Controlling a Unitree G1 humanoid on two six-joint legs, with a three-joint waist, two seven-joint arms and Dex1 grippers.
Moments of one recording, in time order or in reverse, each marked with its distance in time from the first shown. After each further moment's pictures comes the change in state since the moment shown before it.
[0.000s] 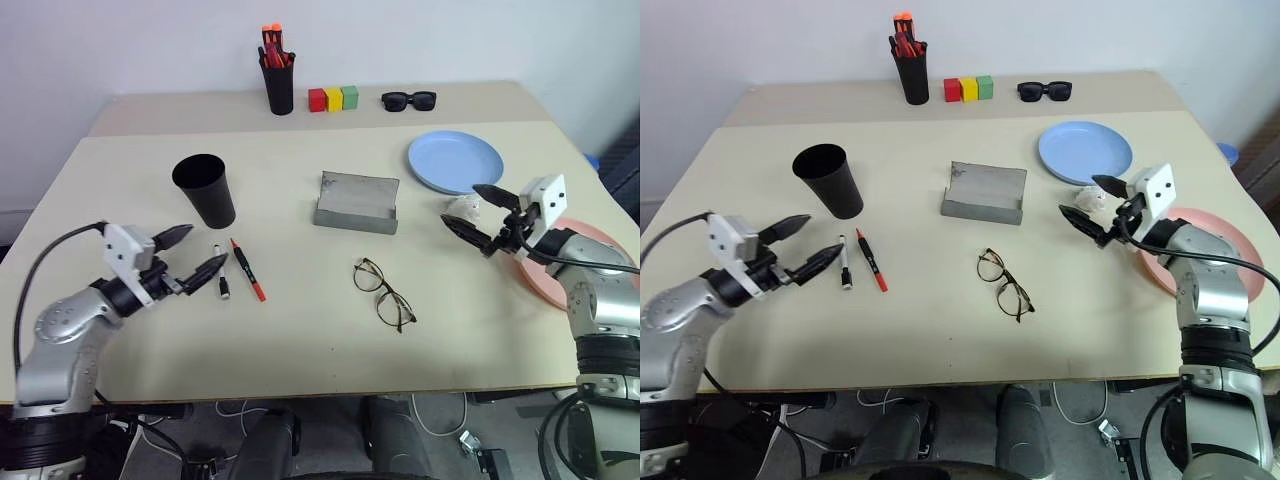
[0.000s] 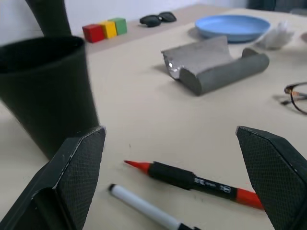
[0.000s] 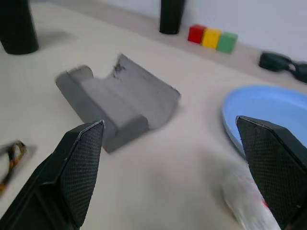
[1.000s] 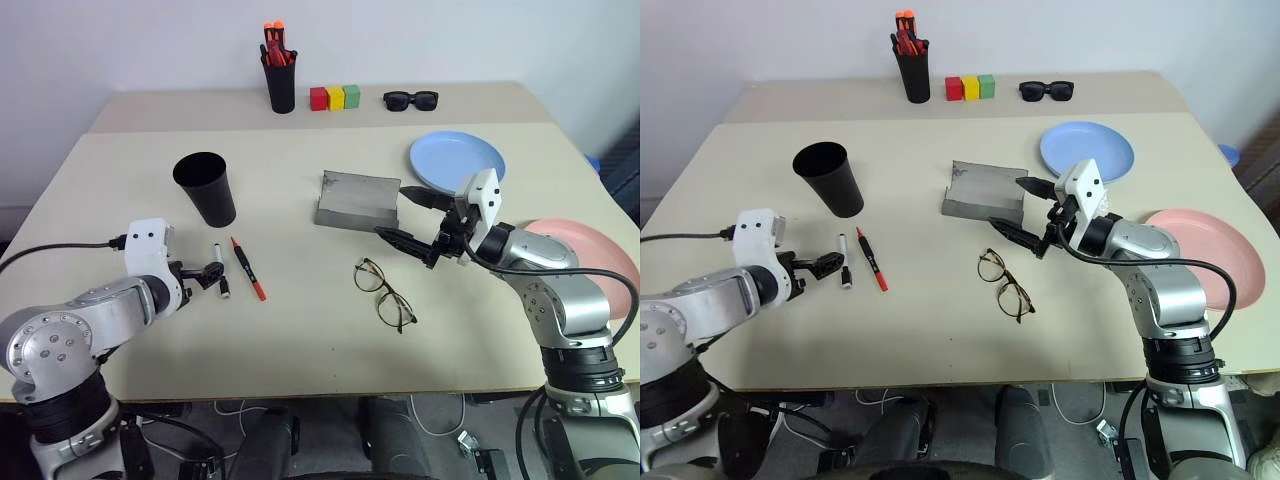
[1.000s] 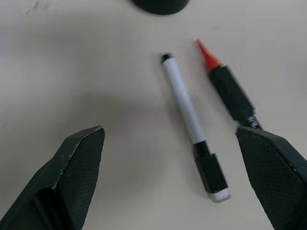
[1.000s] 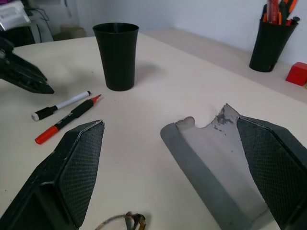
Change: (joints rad) left arm -0.287 -0.244 0.207 -0.343 -0.584 1.371 1.268; right arm 0.020 0.088 0.154 -0.391 0.088 0.274 -0.064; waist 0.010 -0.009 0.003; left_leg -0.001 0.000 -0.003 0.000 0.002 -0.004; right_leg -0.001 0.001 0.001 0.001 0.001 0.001
